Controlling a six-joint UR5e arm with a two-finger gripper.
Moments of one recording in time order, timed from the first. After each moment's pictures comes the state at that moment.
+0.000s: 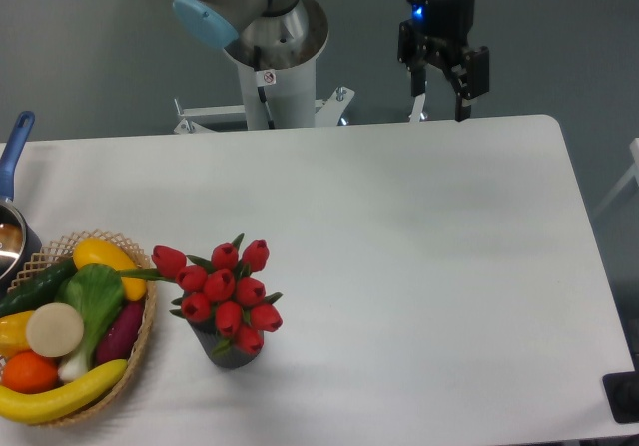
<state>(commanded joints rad) 2.92 -1.36 -1.97 -1.04 1.32 1.88</state>
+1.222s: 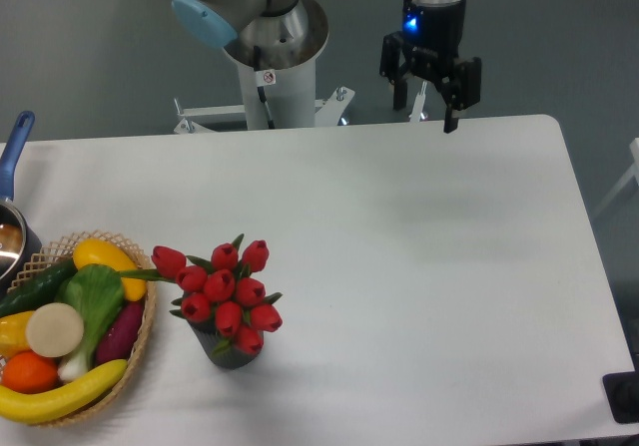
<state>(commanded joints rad) 2.91 -1.38 -2.00 -1.04 1.15 1.66</state>
